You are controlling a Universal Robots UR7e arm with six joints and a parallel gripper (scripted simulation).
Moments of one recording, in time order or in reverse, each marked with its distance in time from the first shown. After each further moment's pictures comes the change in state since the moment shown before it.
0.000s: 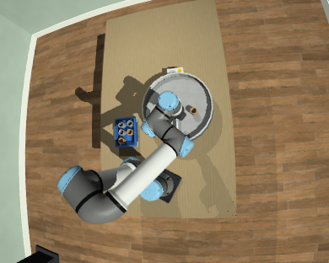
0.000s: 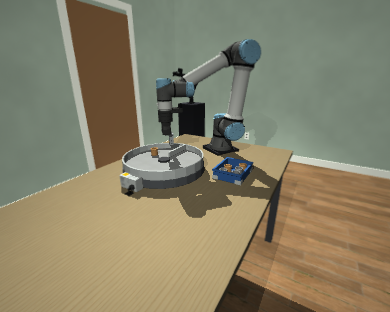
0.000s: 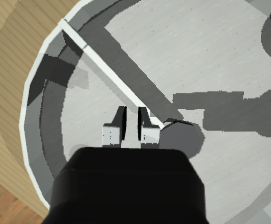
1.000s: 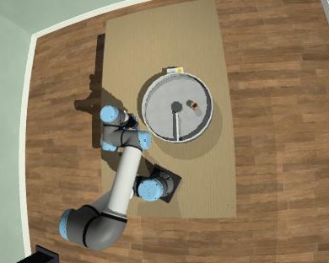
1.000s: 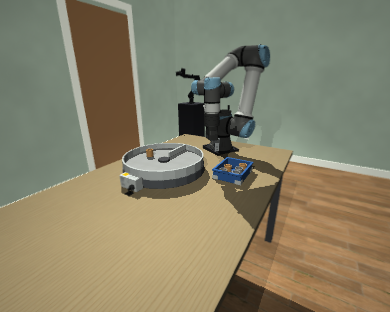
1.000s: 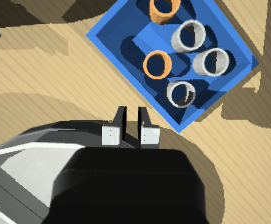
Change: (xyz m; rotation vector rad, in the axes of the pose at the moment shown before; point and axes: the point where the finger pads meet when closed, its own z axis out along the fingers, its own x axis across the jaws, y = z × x) arm 0.166 -0.204 -0.001 0.003 0.007 -0.004
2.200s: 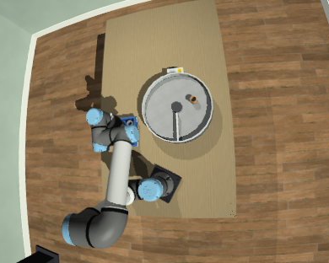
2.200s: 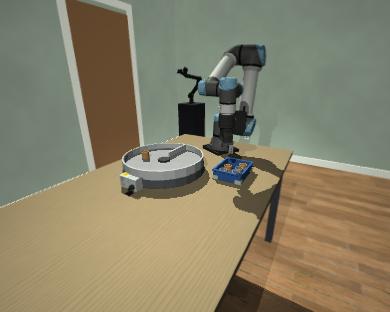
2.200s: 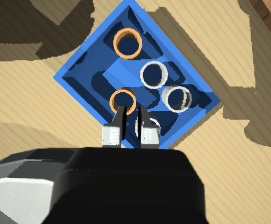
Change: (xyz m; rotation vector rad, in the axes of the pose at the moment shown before) arm 0.048 -0.055 0.001 -0.005 -0.009 0.004
